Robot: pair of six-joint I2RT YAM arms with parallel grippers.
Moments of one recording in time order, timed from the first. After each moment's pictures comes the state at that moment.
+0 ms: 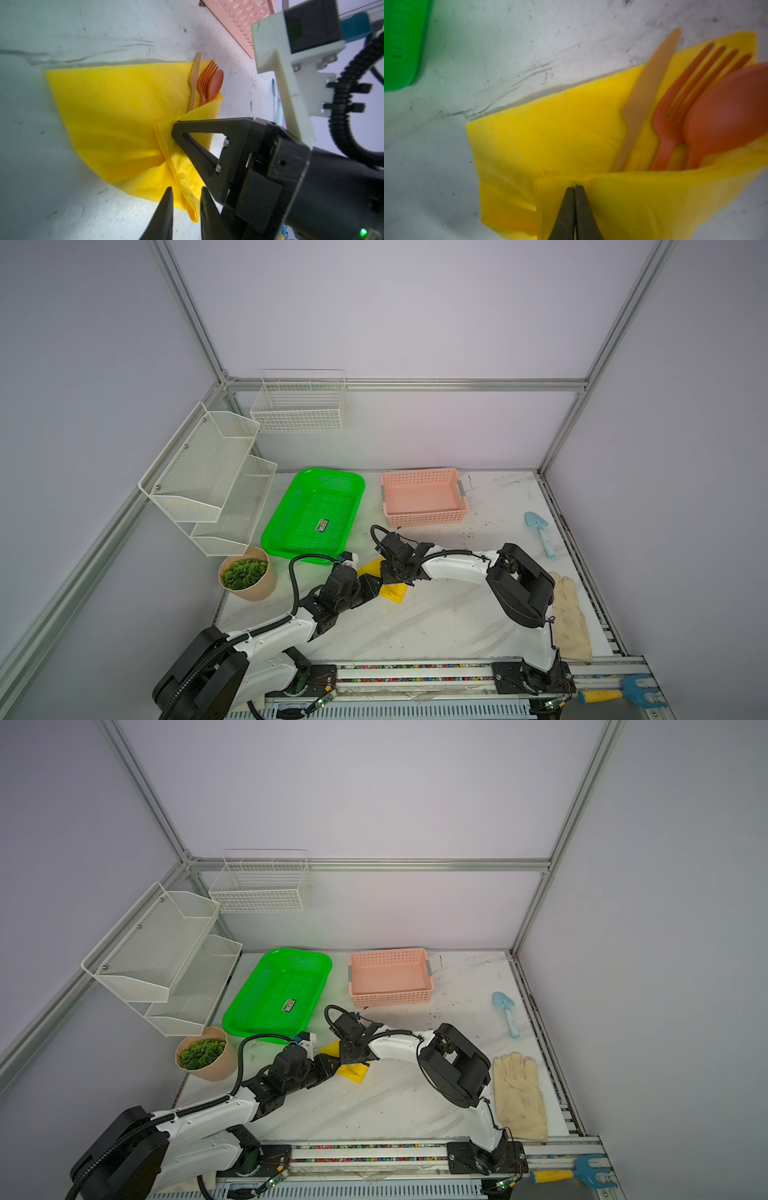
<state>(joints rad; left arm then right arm) -0.62 1.12 0.31 0.20 0.10 -1.04 0.96 2.00 1.33 -0.41 0.06 0.78</state>
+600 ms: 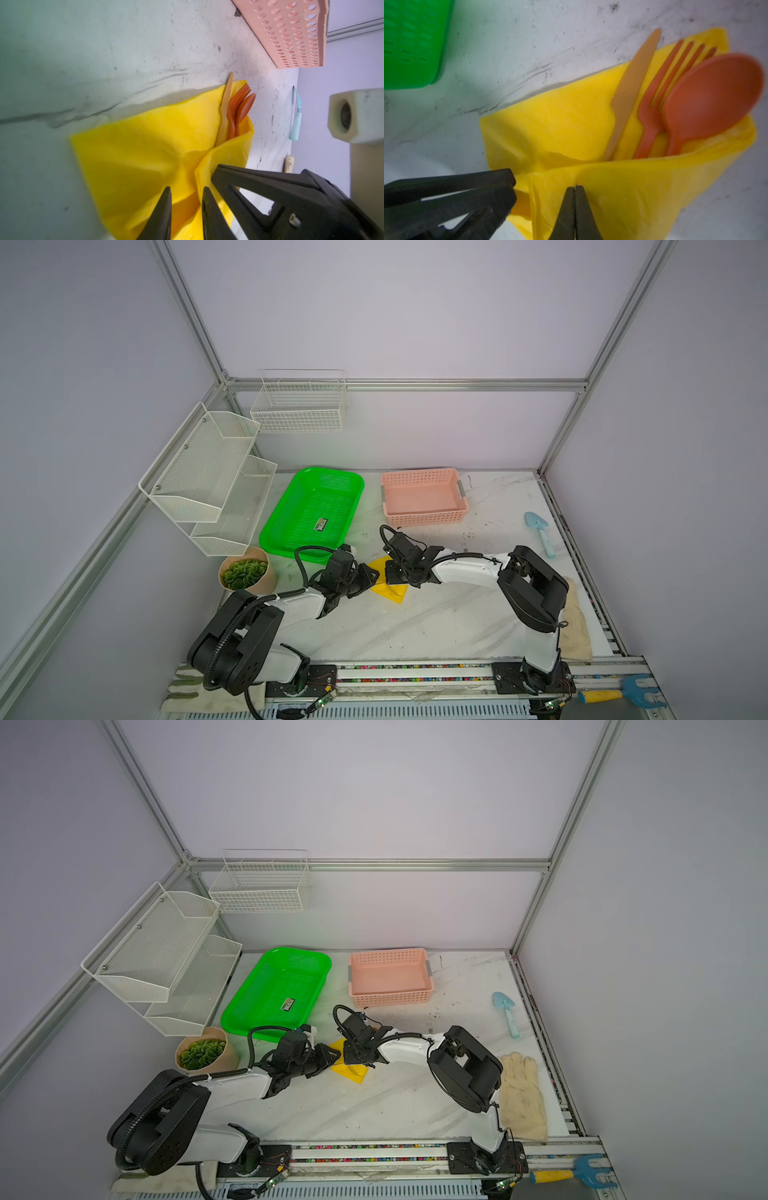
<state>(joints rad) -0.45 1.40 0.42 0.28 0.28 -0.96 0.94 1.92 1.21 -0.30 0.03 0.79</state>
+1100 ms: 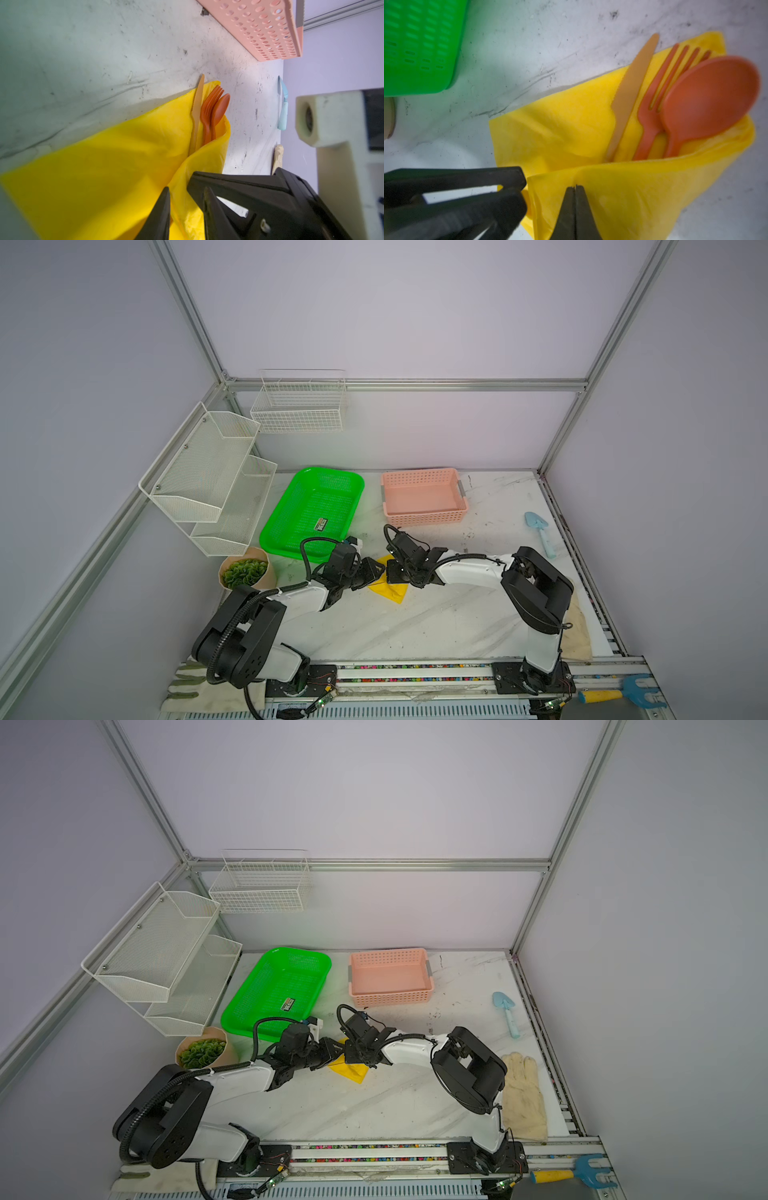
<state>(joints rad) -0.45 1.44 0.48 0.25 0.33 -0.90 0.94 1.89 1.16 -0.24 0.02 0.81</state>
